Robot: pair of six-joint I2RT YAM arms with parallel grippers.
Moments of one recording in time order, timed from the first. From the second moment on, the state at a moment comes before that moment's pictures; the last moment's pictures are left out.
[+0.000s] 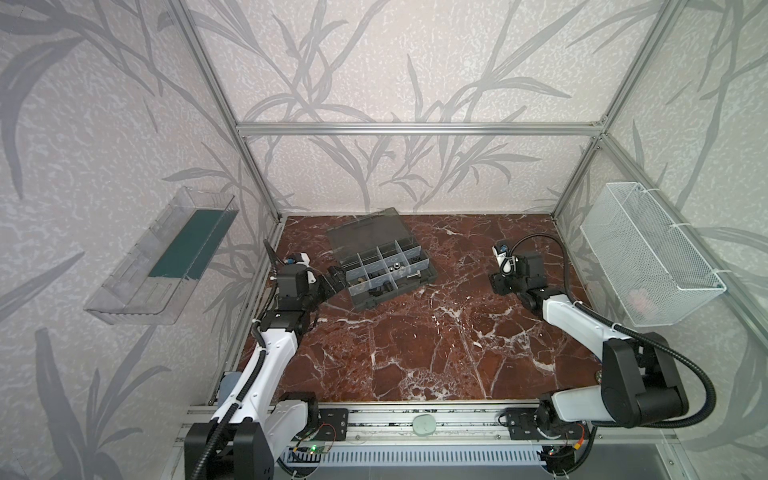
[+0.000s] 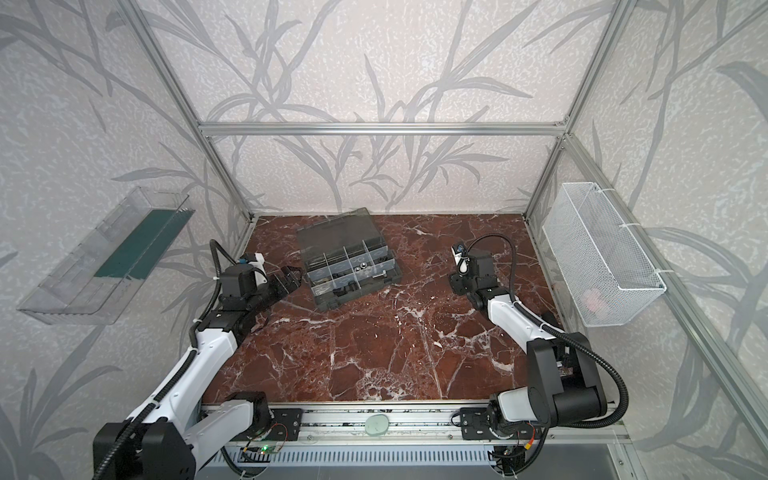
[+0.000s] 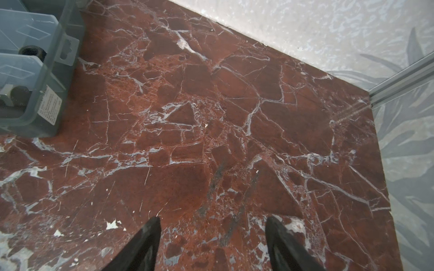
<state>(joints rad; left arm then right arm) 0.02 1.01 0.64 -0.18 0.18 -0.60 0.18 1.41 0.71 0.05 0.04 -0.23</state>
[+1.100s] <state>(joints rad) 0.02 1.33 0.35 0.56 -0.30 -0.17 0.18 1.53 0.43 0.73 0.14 -0.15</state>
